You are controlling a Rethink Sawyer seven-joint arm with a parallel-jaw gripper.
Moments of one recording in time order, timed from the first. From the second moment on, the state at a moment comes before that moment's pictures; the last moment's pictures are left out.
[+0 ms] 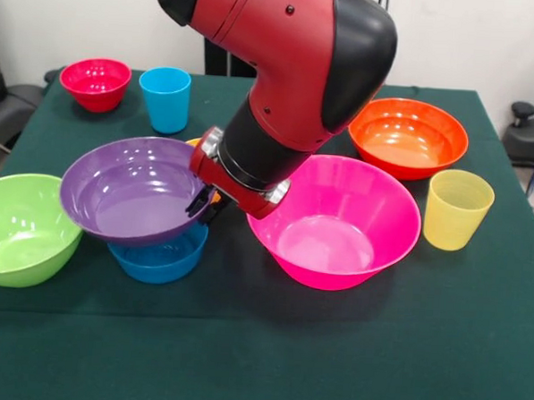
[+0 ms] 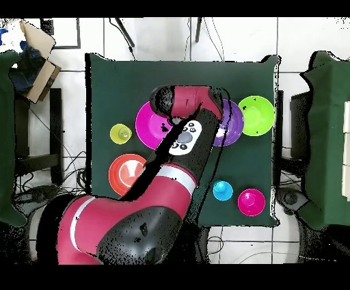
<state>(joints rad) 0.04 -0.09 -0.54 0.98 0.07 0.82 1.97</state>
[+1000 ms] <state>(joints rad) 0.04 -0.07 -0.54 0.95 0.07 0.77 2.01</state>
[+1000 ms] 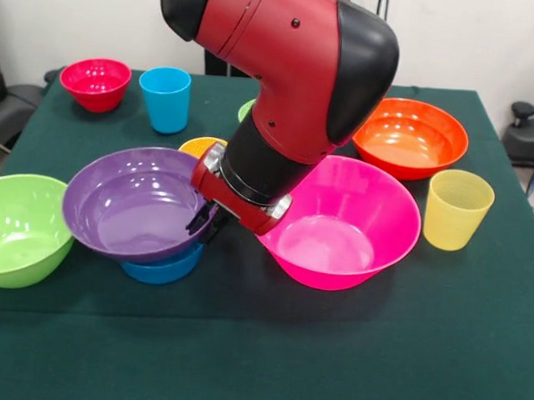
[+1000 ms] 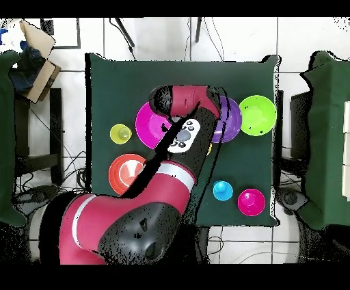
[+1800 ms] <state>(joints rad) 0.04 -0.05 -0.54 0.90 0.10 0.77 2.02</state>
